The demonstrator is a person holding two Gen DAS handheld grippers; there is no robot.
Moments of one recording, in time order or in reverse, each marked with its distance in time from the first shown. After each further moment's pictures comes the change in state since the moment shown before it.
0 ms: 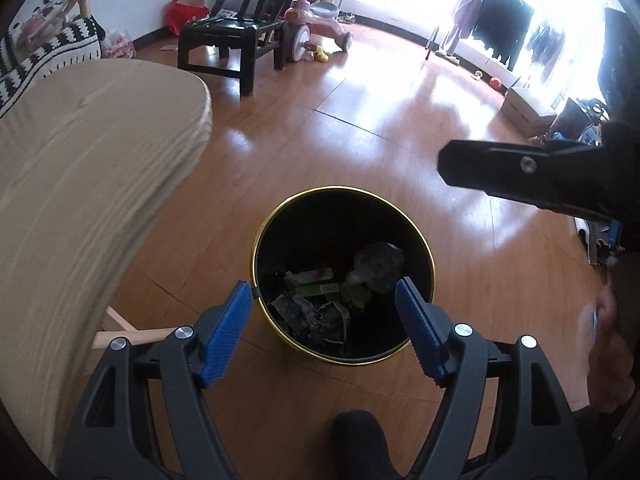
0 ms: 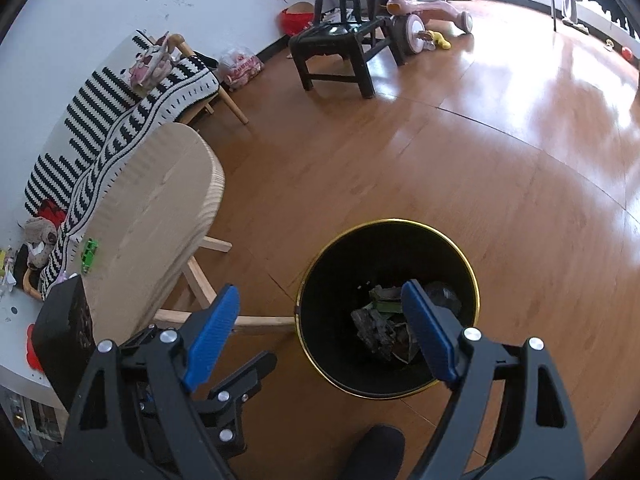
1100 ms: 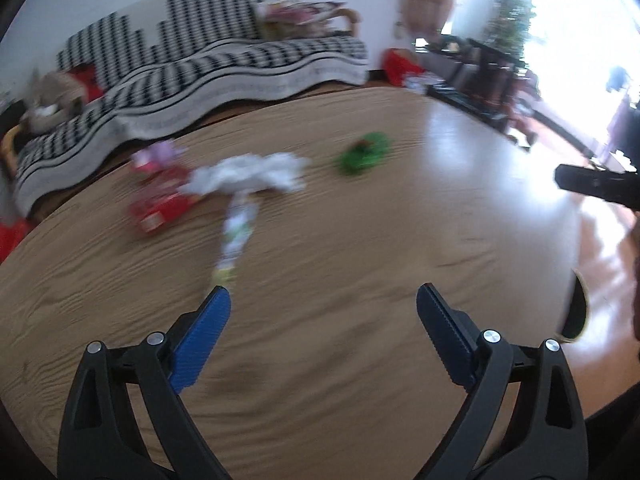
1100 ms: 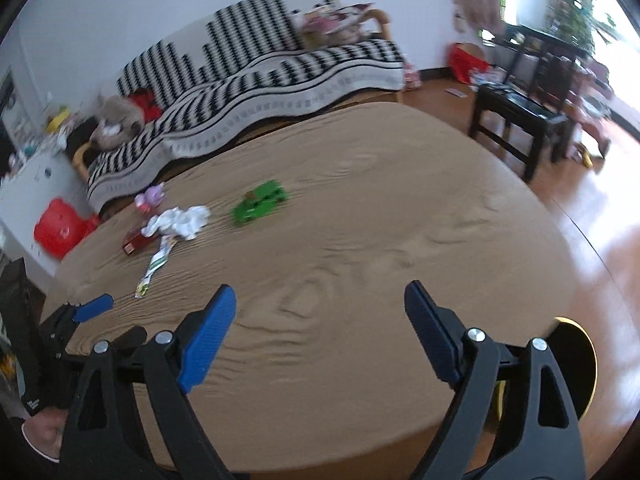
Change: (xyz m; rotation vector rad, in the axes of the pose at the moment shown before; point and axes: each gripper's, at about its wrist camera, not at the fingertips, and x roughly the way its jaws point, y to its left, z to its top) left arm -0.270 0.288 -0.171 -0.408 -0.206 0.535; right arm 0.036 0.373 -0.053 -0.522 -0.023 0.179
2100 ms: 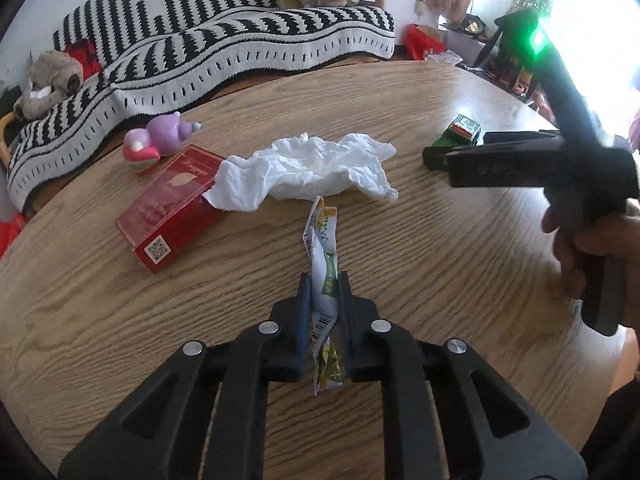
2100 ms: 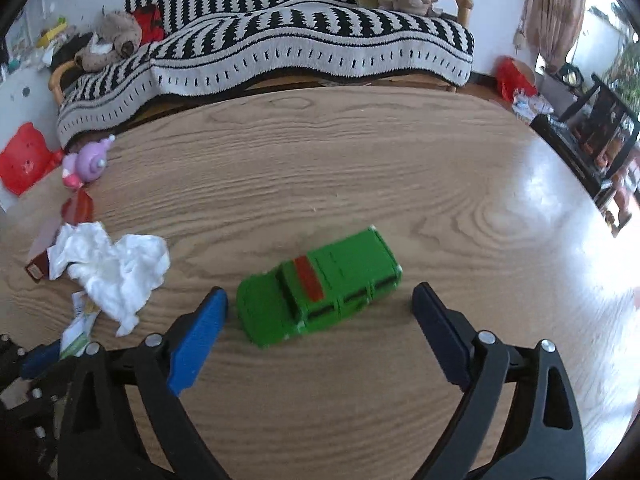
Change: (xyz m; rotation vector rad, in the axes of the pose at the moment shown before) left arm 0.079 0.052 0.034 -0.001 0.093 0.005; right arm 0.226 0.086 0.075 -0.237 0.131 -0.094
